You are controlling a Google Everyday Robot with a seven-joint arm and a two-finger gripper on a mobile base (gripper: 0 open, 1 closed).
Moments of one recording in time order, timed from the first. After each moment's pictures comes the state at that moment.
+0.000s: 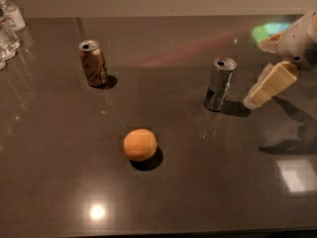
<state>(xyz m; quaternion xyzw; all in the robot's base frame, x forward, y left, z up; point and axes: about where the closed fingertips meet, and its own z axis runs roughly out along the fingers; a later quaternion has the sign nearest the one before) 0.522 -0.212 0.941 -0.54 0.78 0.08 0.29</state>
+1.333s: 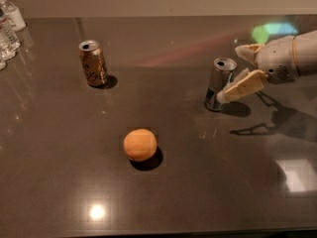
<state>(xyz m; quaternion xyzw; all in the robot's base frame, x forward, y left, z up) 0.567 -0.175 0.914 -0.49 0.73 0.21 0.43</state>
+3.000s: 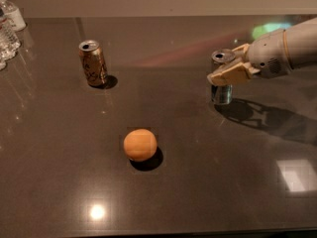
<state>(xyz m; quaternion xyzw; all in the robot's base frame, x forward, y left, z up) 0.562 -0.149 0.925 -0.50 0.73 0.21 0.41</state>
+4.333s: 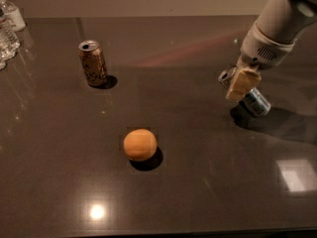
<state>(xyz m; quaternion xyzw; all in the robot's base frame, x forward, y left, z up) 0.536 -0.192 0.896 -0.57 0.81 0.05 0.12</state>
